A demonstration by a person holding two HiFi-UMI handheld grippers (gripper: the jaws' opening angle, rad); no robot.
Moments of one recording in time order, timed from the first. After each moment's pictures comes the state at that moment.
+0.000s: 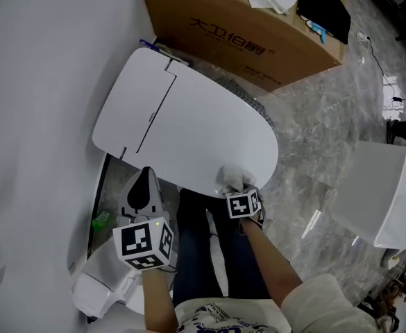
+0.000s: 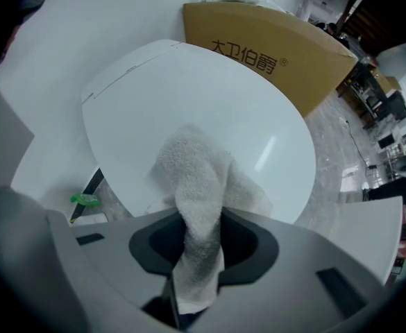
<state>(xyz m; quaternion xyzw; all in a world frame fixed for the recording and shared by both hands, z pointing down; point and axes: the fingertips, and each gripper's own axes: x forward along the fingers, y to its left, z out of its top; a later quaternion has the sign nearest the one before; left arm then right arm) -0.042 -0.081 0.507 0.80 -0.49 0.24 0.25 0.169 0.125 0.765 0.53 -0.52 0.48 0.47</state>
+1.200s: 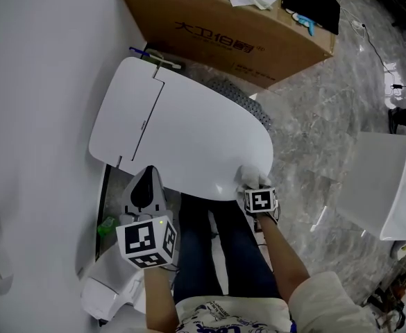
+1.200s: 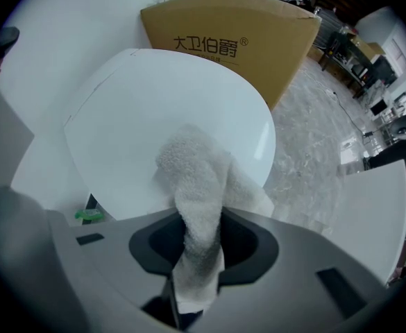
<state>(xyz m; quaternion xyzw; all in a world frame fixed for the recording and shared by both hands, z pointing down) 0.007 -0.090 0.502 0.81 -0.46 0.26 0.24 0.245 0.160 0.772 0.55 -0.47 0.55 0.42</state>
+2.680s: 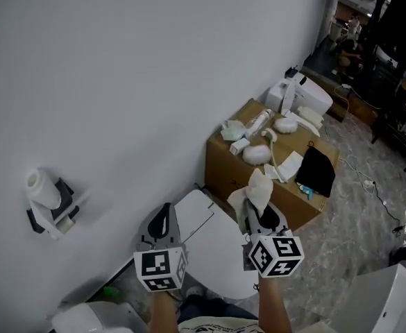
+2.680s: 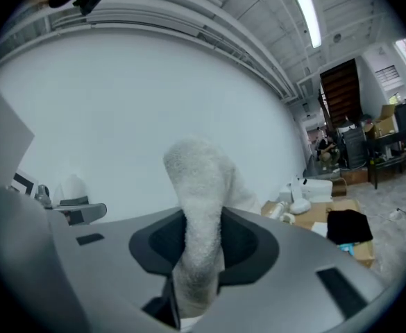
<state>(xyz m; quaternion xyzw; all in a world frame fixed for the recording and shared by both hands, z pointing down) -0.061 -0.126 0.148 0.79 -0.61 0.04 0.05 0.154 -0.132 0.160 0.61 -0.78 0.13 -0.02</state>
